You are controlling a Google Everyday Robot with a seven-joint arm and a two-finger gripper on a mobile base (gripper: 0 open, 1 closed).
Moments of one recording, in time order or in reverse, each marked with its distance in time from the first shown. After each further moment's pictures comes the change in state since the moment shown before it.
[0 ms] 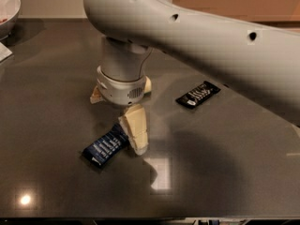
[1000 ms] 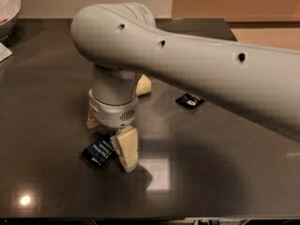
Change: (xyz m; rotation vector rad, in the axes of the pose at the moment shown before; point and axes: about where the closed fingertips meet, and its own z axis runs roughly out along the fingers) arm -0.023 0.017 0.033 -0.026 0.005 -0.026
